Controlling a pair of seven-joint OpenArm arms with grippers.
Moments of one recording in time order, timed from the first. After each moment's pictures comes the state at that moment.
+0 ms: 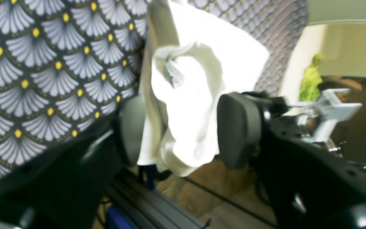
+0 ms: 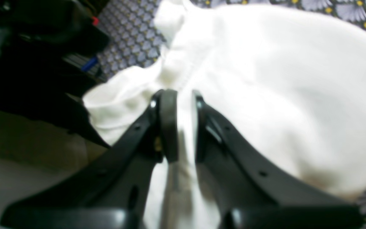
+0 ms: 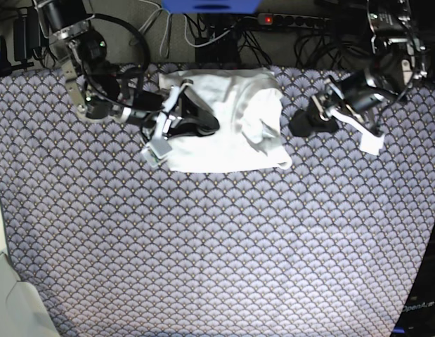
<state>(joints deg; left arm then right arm) 20.3 -15.3 -17.1 111.8 -68.4 4.5 63.4 -6.2 17.0 -15.1 90.5 47.0 39.1 -36.5</state>
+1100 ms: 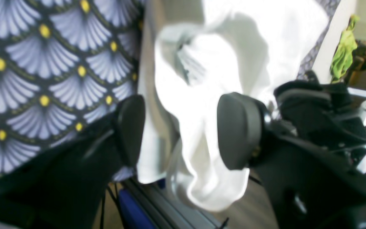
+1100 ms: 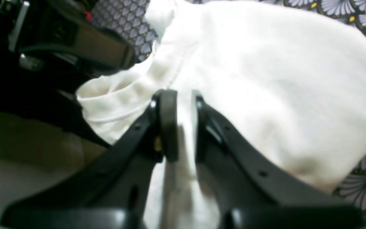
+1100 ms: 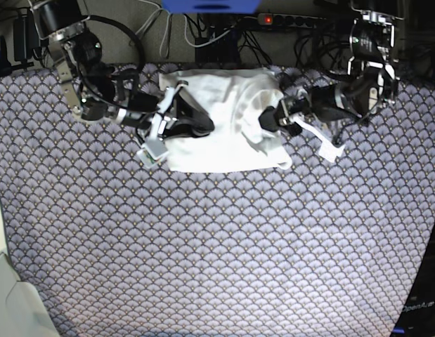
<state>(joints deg) 10.8 -17.3 -0.9 99.4 -62.2 5.6 63.8 -6.0 18.3 -14.9 90.4 47.2 39.1 -36.3</state>
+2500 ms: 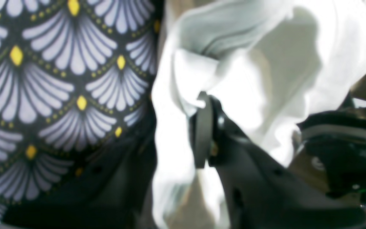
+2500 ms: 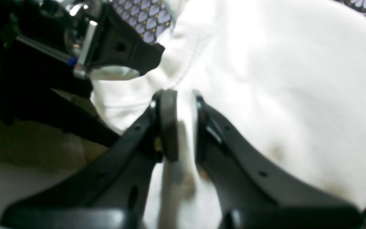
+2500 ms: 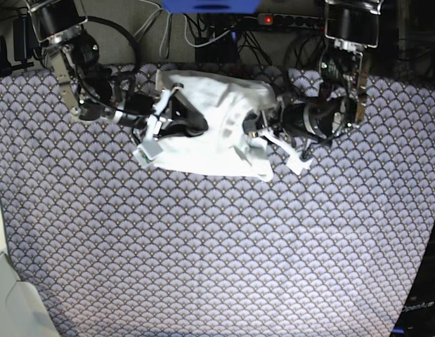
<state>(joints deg) 0.8 -10.3 5.4 81.5 -52.0 3.7 63.4 -5.3 19.1 -14.9 87.1 47.6 39.1 -35.8</state>
